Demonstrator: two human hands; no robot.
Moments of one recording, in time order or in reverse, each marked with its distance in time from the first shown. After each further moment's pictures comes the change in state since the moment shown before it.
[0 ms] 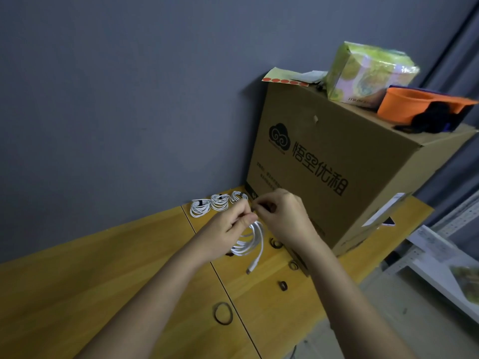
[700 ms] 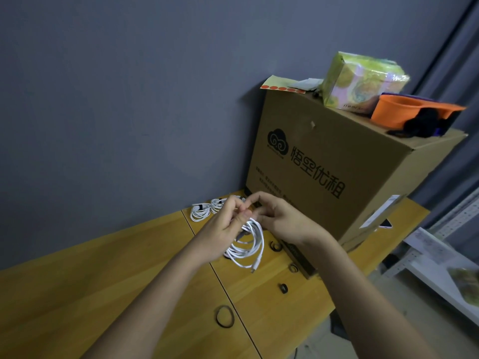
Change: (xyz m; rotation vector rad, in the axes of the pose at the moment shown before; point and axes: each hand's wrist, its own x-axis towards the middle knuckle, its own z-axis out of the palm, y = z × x) left_hand -0.006 0.005 -0.009 -0.060 0.049 -0.095; right_hand 0.005 0.007 -0.004 0.646 -0.485 0.002
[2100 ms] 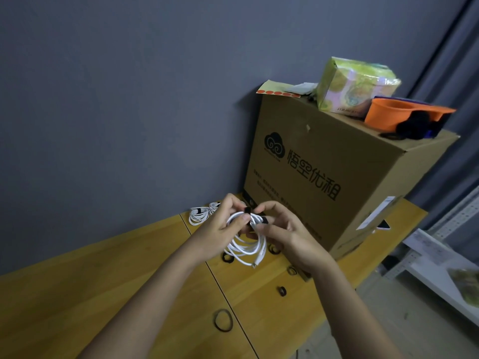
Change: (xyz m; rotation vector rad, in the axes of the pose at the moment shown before) left_hand 0.003 0.011 0.000 -0.112 0.005 0.046; right_hand -0.033 0.004 0.009 0.511 0.087 -0.066
